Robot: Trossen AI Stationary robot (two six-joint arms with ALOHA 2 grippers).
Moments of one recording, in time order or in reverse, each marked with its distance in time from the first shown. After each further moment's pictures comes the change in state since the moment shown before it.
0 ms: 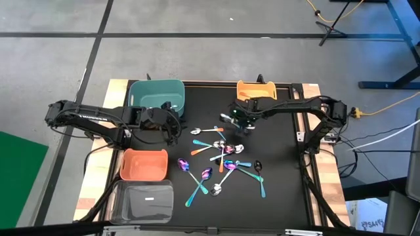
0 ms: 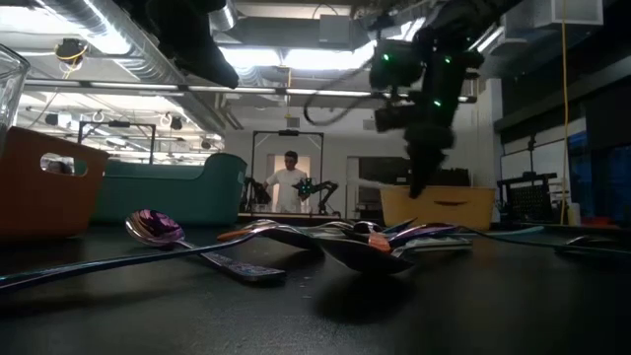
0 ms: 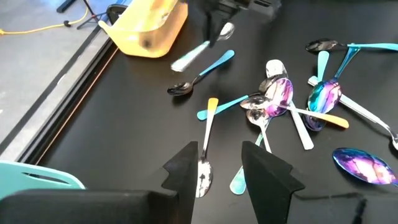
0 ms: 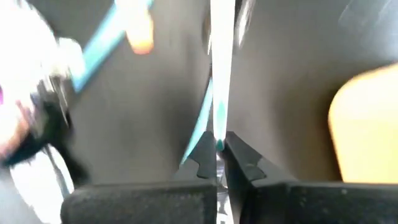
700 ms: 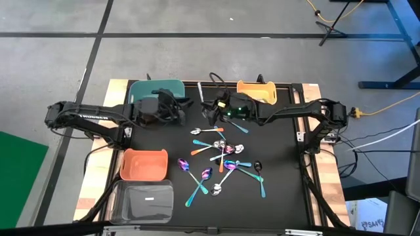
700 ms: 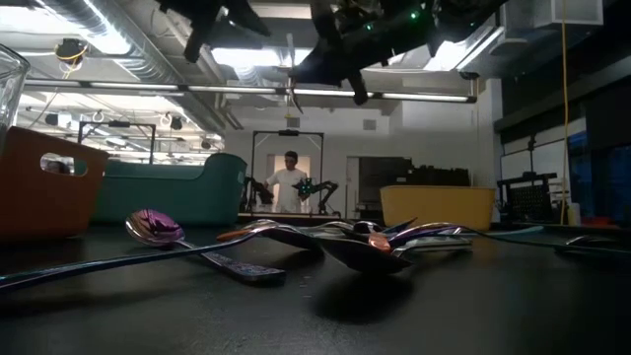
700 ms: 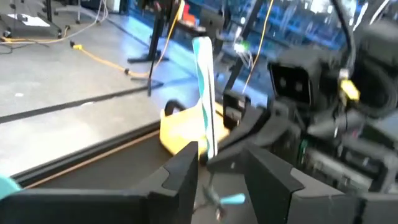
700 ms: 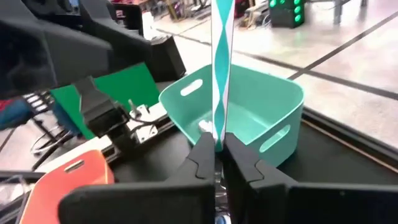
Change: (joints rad) left arm 0.068 0.000 0.000 0.445 -0.255 -0.363; right arm 0.118 0.002 0.013 1.025 0.094 0.385
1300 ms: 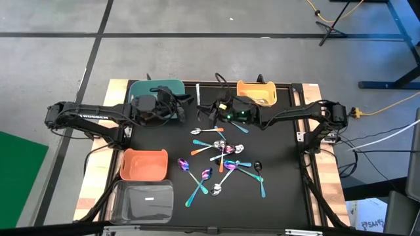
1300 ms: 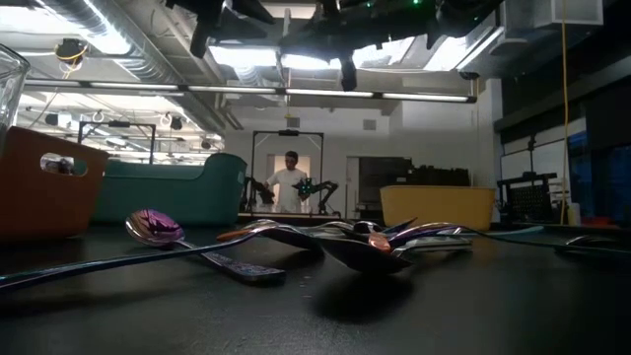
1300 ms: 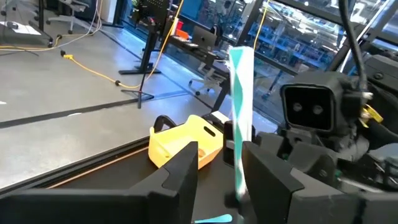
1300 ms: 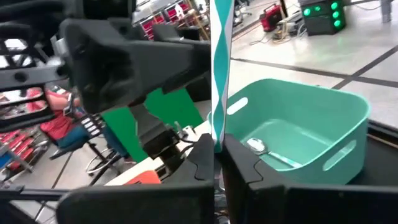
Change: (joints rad) left arm 0.013 0.000 0.000 0.082 0.020 0.007; right arm 0.037 0.000 0.000 0.134 -0.058 0.104
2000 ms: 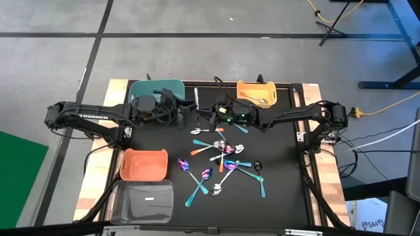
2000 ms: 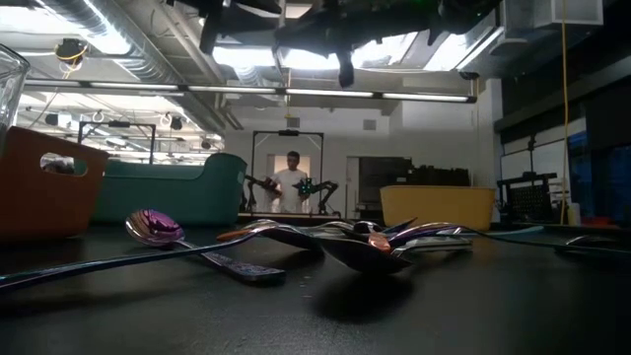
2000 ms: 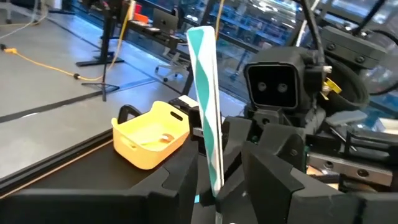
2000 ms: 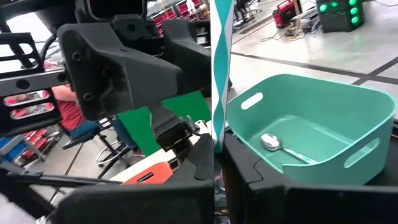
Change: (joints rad) left arm -0.003 0.000 0.000 0.000 0.178 0.050; right arm 0.031 0.000 0.000 0.004 -0.028 -0.011
